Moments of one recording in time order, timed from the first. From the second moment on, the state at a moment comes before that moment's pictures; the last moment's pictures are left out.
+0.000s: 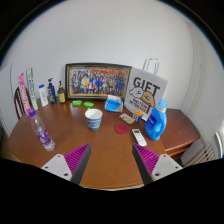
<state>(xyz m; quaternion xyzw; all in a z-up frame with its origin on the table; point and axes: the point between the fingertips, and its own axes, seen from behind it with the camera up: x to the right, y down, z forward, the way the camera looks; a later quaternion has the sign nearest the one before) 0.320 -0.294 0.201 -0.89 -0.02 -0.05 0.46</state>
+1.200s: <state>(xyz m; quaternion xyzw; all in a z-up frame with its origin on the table) -0.003 -0.171 0.079 -0.82 -0.06 0.02 0.57</state>
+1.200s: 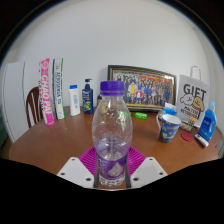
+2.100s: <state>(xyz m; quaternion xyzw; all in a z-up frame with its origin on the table) 0.076 0.013 0.225 -0.49 0.50 0.64 0.31</state>
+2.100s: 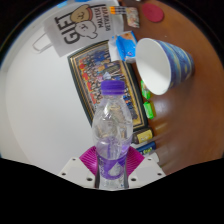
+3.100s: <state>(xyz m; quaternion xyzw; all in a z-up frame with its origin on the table) 0.339 0.036 0.234 -0.76 0.03 0.02 0.64</state>
